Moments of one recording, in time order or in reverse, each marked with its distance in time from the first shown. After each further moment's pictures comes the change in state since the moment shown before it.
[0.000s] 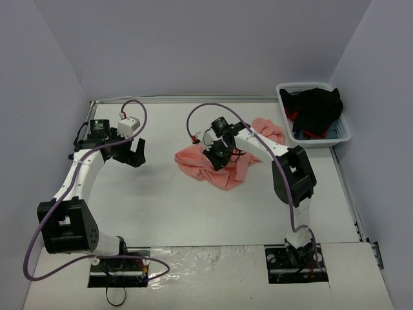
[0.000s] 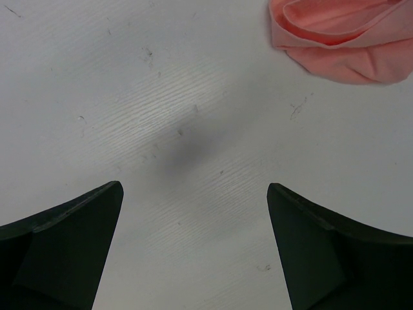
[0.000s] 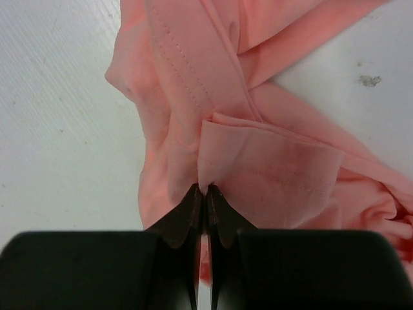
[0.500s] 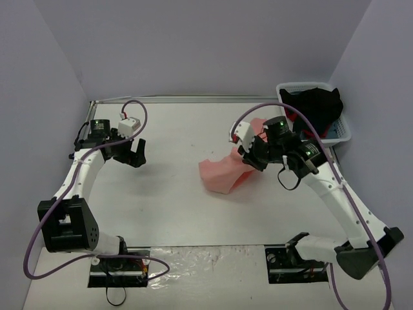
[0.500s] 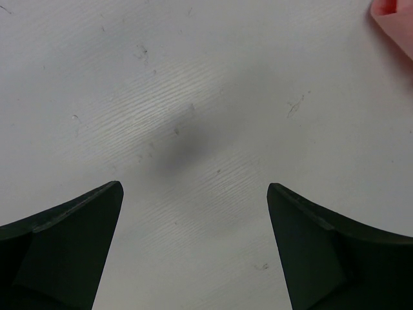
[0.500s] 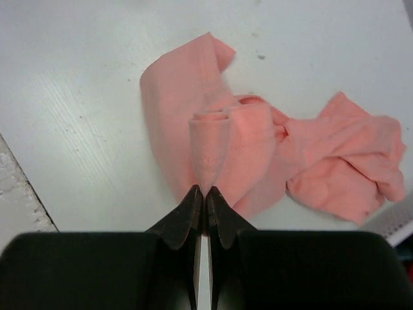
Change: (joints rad) left arm 0.000 0.010 0.001 -0.006 0.008 0.000; right arm -0.014 -0.771 -0.203 -0.140 0.028 -0.031
